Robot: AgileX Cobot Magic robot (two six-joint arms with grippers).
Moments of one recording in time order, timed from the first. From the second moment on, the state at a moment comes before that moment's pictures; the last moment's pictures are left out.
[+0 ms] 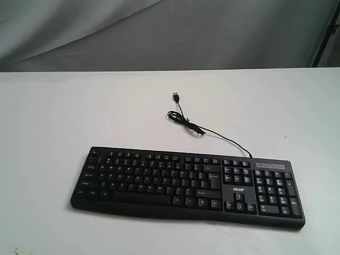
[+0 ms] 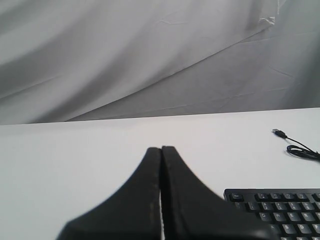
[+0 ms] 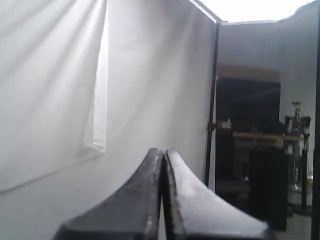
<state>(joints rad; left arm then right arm) 0.04 0.00 0.00 0.03 0.16 -0.02 -0.04 0.00 0.00 -0.07 -0.32 -0.01</state>
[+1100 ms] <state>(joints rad) 0.04 0.00 0.00 0.03 0.16 -0.02 0.09 1.68 -1.59 0.51 1.08 -0.71</state>
